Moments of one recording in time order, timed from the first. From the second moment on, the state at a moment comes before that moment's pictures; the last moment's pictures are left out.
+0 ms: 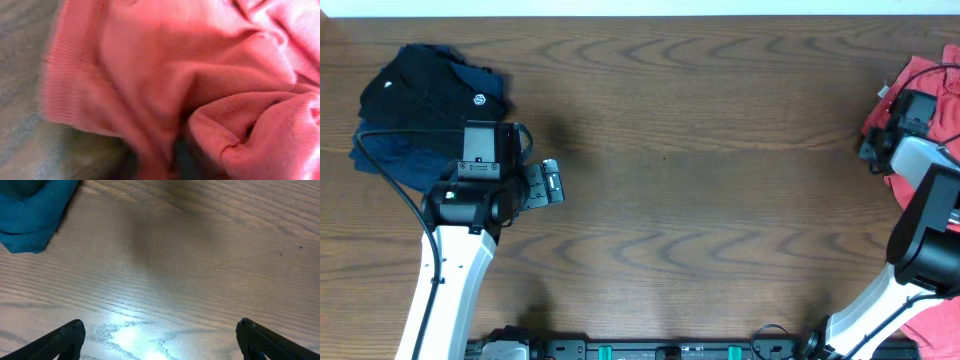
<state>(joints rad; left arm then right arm) -0.07 1.20 1.03 -0.95 -0.01 -0.26 -0.39 2.01 1.18 -0.22 0.23 0.00</state>
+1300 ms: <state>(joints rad) -0.07 1.20 1.03 -0.96 0.06 -0.26 0.45 1.65 1.43 -0.77 -0.09 0.02</state>
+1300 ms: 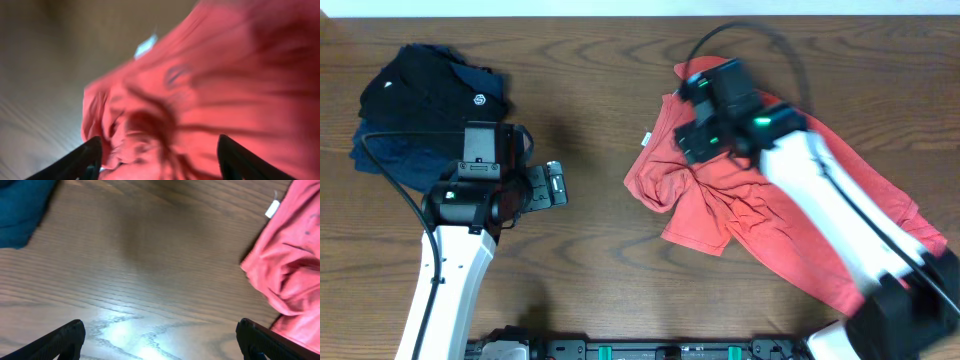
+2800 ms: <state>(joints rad) -0.72 1.64 1.08 -1.12 0.33 -0.70 -0.09 1.47 1.44 -1.18 0.08 0.20</state>
